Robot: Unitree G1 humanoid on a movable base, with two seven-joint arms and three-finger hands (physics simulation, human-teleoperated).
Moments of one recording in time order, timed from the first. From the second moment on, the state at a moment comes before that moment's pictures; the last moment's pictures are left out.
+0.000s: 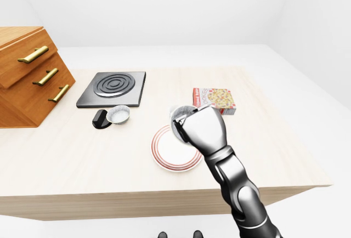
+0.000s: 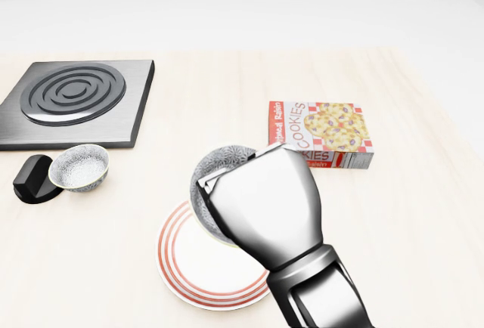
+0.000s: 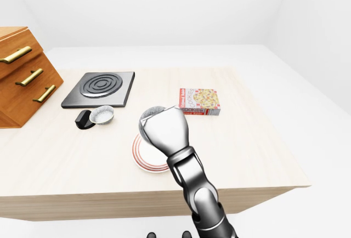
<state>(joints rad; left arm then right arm) 0.27 0.22 1.27 -0.27 -0.52 0.09 -0.21 -0.15 -0.01 0.35 -0.40 -1.57 -0.09 0.04</state>
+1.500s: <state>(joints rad) 0.27 0.22 1.27 -0.26 -0.52 0.09 -0.21 -0.12 0.00 0.40 -0.25 -1.55 -0.09 0.14</state>
